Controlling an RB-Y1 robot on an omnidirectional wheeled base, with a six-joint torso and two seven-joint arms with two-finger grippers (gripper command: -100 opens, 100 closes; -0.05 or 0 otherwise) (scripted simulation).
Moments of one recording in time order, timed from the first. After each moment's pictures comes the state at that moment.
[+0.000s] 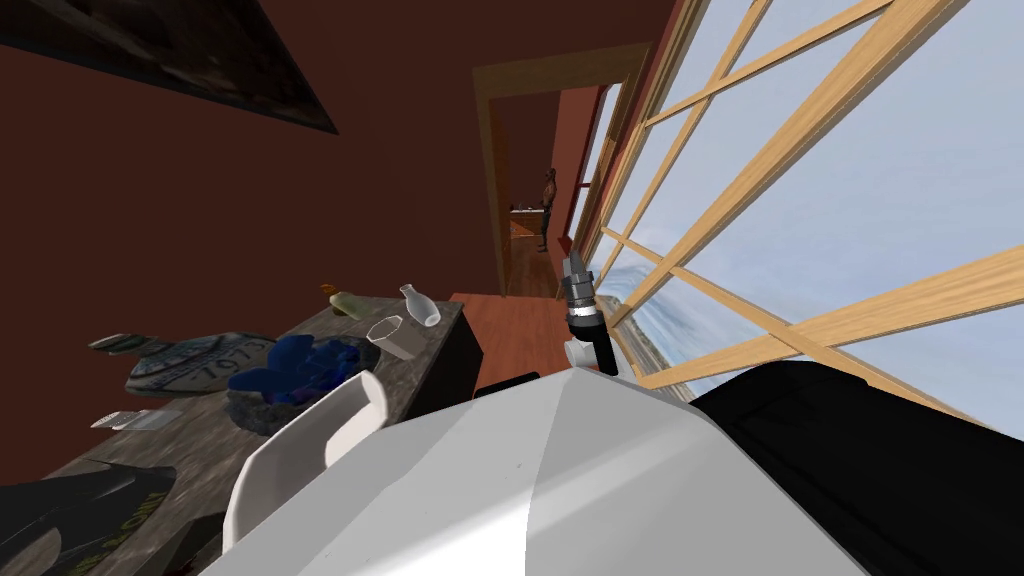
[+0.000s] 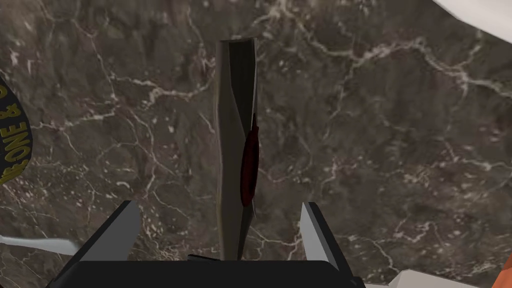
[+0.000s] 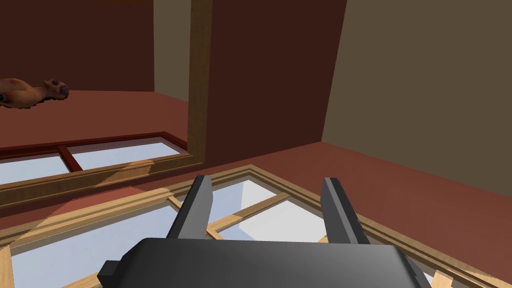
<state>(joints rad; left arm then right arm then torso) 0.63 0.76 1.02 -1.55 0.87 1.61 0.30 0.46 -0.04 0.02 -2.30 0.11 -0.48 0.13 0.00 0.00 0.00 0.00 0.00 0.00</state>
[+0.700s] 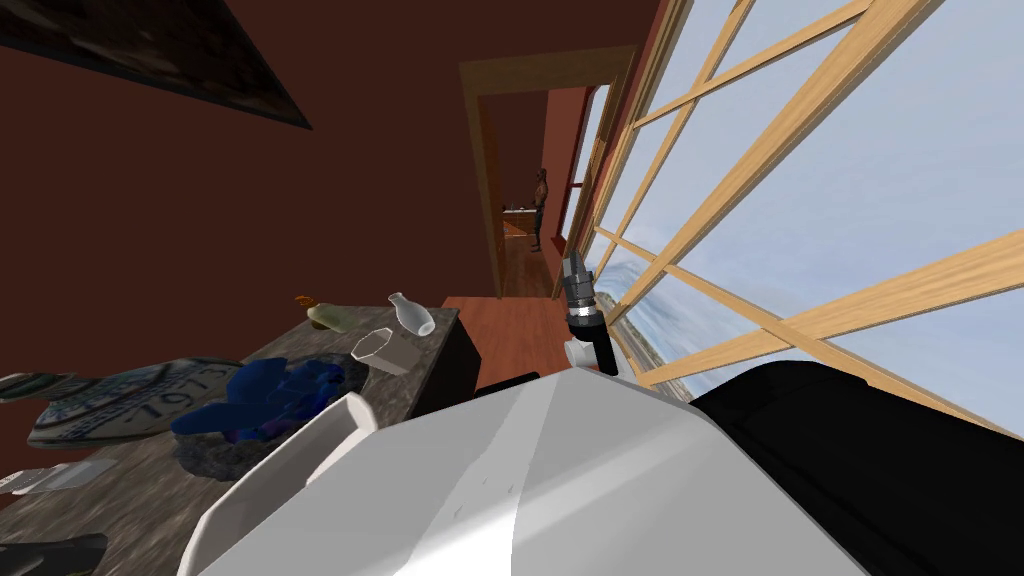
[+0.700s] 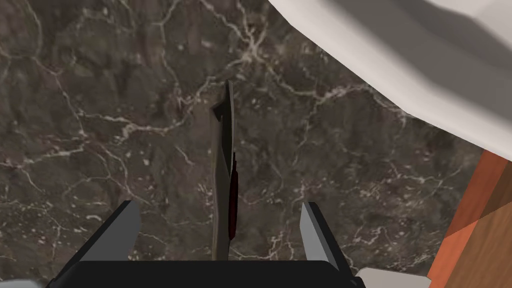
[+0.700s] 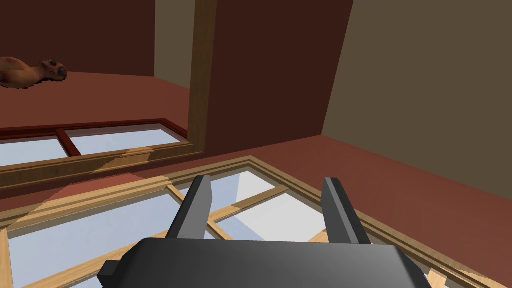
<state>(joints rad) 0.66 0.77 1.07 -1.49 0.93 1.78 0.31 0.46 -0.04 0.02 -2.30 0.11 -0.48 0.13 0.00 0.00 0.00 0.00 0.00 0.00</state>
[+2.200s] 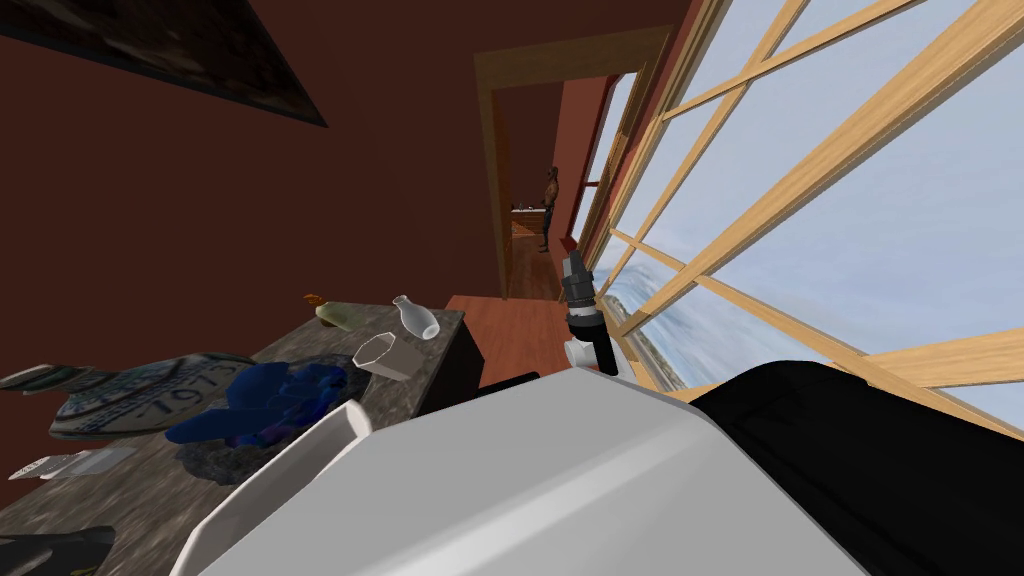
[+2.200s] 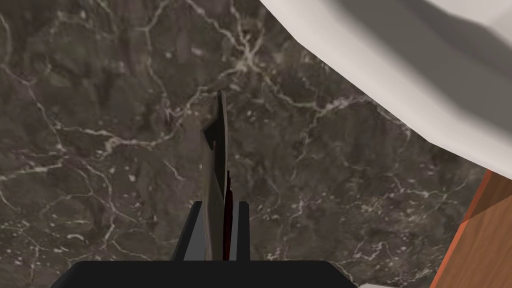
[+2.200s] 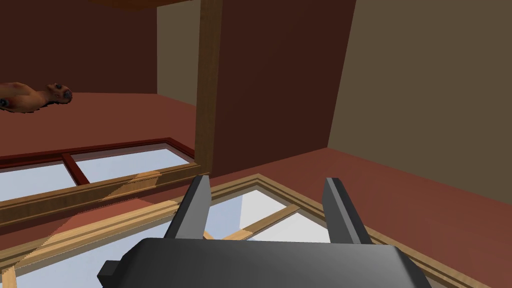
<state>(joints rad) 0.64 0.75 1.06 -1.45 0.91 1.75 0.22 0.46 -0.04 0.02 -2.30 0.11 -0.48 0.13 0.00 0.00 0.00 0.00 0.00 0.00</state>
